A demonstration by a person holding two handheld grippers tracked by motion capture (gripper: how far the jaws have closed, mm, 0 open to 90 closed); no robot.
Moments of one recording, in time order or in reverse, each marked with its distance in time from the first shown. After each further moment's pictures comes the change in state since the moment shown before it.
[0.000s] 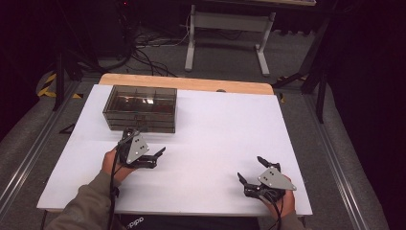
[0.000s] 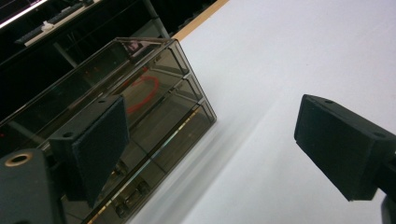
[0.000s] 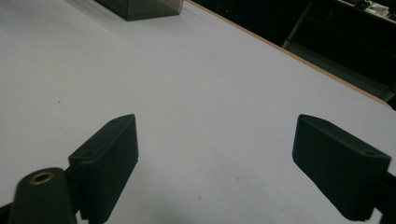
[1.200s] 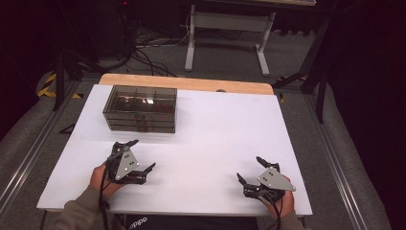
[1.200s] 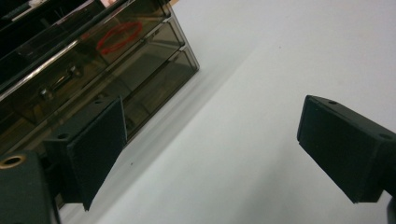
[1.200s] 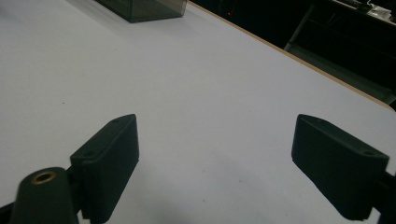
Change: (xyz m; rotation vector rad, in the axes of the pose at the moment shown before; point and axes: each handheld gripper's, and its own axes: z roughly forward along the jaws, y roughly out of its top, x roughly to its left) left arm -0.011 -0.038 -0.032 0.065 -0.015 -0.017; right arm 0.002 0.000 0.000 -0.011 0.010 -0.005
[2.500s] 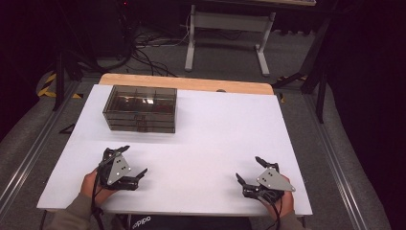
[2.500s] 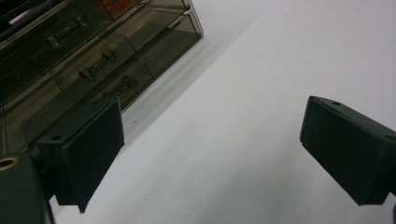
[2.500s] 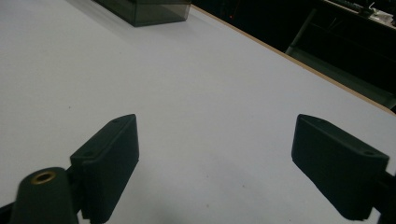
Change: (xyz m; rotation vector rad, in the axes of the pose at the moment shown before) left arm 0.001 -0.017 -0.012 0.048 0.007 -0.038; right arm 0.002 0.003 0.000 -0.009 0.007 -0.006
